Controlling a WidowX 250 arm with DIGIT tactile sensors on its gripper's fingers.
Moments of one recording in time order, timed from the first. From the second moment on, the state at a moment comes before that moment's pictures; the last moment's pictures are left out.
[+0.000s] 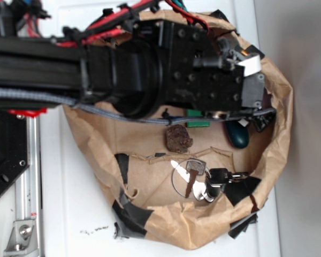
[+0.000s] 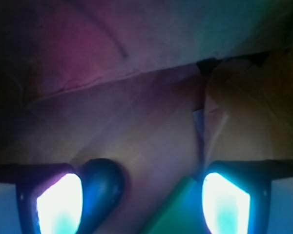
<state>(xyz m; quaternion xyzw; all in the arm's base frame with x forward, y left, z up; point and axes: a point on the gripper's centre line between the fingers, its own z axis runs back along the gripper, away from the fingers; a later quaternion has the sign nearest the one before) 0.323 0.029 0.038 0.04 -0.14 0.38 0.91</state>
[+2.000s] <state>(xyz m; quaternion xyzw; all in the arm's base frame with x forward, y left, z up) 0.251 0.034 0.096 0.01 -0.20 0.41 0.89</state>
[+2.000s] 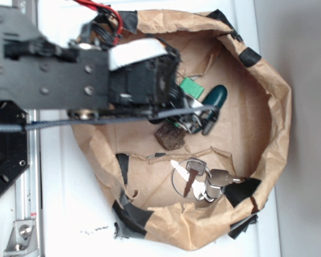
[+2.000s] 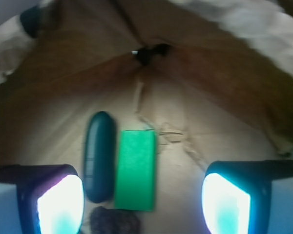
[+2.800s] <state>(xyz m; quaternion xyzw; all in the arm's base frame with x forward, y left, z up) 0.270 0.043 0.043 0.06 -0.14 0.44 0.88</state>
